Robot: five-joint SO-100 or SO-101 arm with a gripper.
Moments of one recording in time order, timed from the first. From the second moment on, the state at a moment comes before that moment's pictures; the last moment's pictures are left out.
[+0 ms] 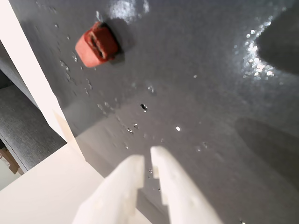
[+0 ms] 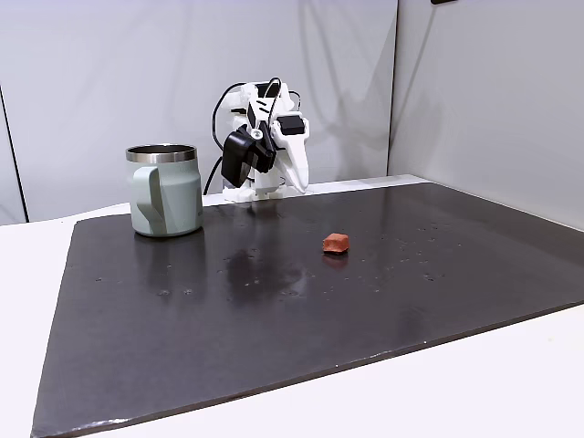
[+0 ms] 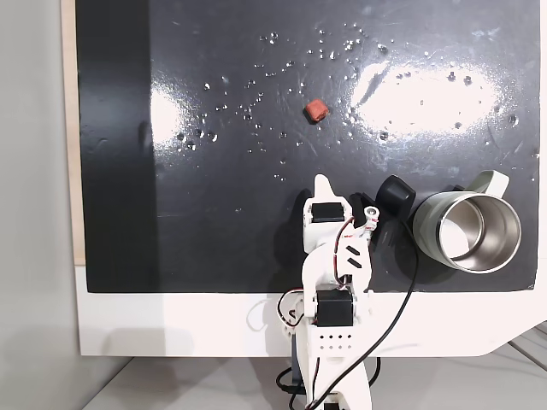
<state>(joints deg) 0.7 181.6 172.4 44.8 0.1</state>
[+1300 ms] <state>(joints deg) 3.8 121.2 113.6 55.2 -7.5</state>
